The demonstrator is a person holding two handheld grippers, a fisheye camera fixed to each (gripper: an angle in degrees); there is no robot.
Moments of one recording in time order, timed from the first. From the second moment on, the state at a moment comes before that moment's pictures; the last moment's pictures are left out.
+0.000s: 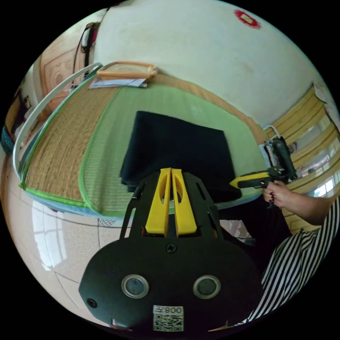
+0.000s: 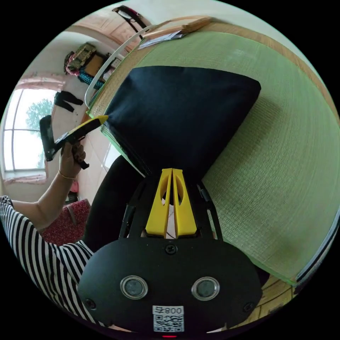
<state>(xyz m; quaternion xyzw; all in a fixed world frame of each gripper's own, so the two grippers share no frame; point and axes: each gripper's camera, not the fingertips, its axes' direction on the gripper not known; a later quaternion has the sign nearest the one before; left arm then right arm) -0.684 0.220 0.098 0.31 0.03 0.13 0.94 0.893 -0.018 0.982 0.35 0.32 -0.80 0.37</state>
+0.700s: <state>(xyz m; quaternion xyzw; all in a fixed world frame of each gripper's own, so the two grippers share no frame) -0.515 0.157 0.230 0.13 -0.01 0.29 0.95 0.781 0.142 0.826 0.41 0.23 -0.78 0.41</state>
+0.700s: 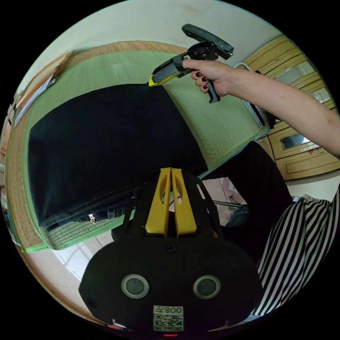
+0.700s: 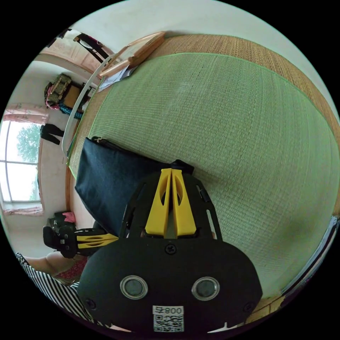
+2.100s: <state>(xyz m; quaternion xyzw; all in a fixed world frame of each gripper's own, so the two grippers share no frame) -0.690 0.111 0.348 0.07 0.39 0.03 0.92 1.012 0.116 0.655 0.11 0.07 -0.79 0.59</state>
